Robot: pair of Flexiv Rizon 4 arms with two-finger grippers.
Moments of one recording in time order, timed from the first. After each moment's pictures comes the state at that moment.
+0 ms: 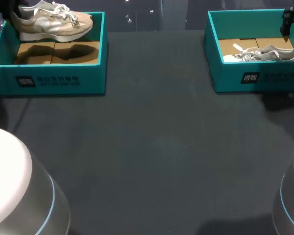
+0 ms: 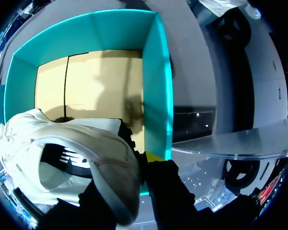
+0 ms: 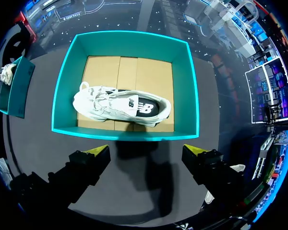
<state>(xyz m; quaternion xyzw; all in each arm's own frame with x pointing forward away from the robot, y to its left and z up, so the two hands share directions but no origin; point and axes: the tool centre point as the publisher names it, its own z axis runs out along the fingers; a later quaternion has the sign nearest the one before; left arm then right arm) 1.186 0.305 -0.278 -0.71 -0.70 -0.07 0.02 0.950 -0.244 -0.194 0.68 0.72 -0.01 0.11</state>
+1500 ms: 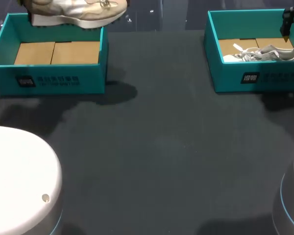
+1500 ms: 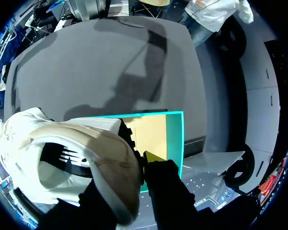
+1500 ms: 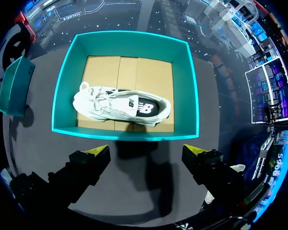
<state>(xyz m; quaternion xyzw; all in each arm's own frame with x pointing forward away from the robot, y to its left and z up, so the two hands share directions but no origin) 1.008 0.156 -0.104 -0.72 -0.69 -0.06 0.04 0.950 -0.244 -0.194 0.68 0.72 -0.01 0.11</state>
